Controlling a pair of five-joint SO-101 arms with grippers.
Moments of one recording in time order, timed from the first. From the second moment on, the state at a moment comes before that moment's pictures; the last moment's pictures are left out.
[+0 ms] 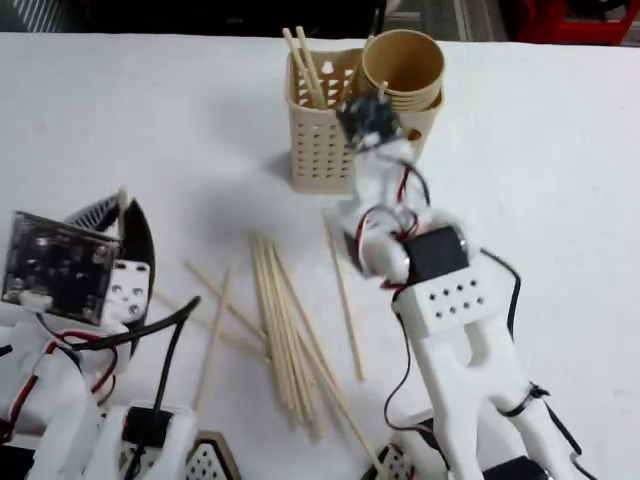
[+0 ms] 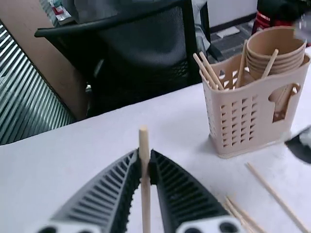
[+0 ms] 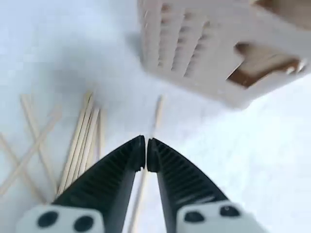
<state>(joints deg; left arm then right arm) 1.3 -66.5 12.3 84.4 -15.3 -23.4 -33.4 28.7 64.4 4.9</state>
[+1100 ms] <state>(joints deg) 17.7 -41.7 12.4 26.0 -3.1 -23.6 -37.8 55.5 45.5 4.9</state>
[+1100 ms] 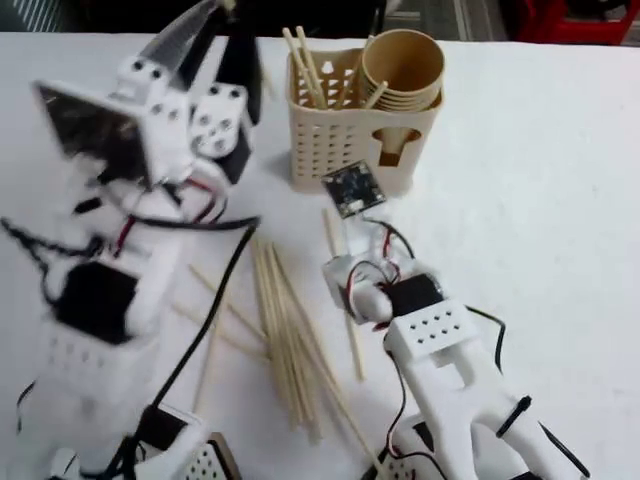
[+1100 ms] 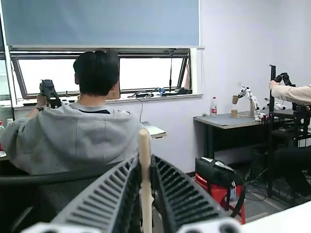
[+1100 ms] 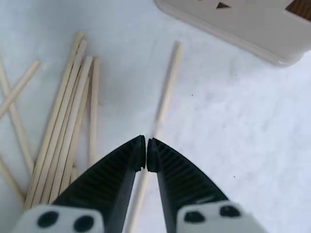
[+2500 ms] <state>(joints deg) 15.0 -22.8 16.2 37.3 -9.1 -19.8 -37.8 56.1 43.2 4.9</state>
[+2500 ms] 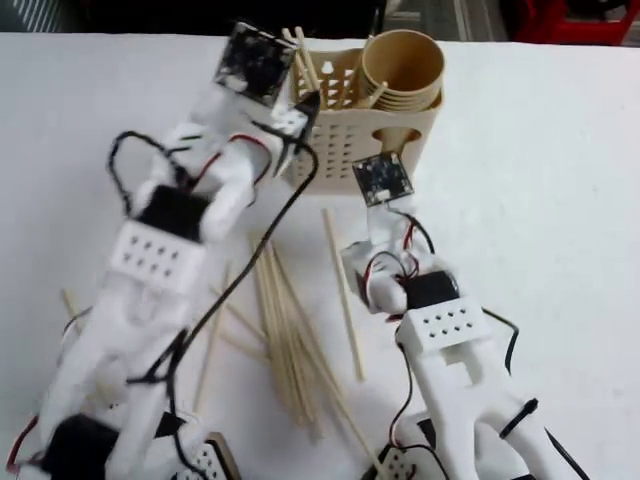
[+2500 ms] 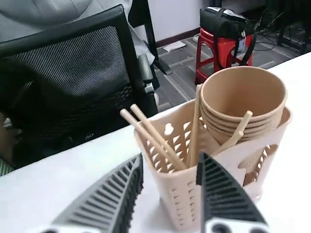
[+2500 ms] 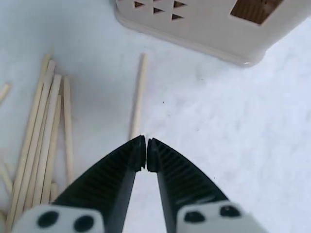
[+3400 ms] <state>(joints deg) -10.2 -58.4 34.6 74.7 -17.5 -32.8 -37.8 56.9 46.1 4.9</state>
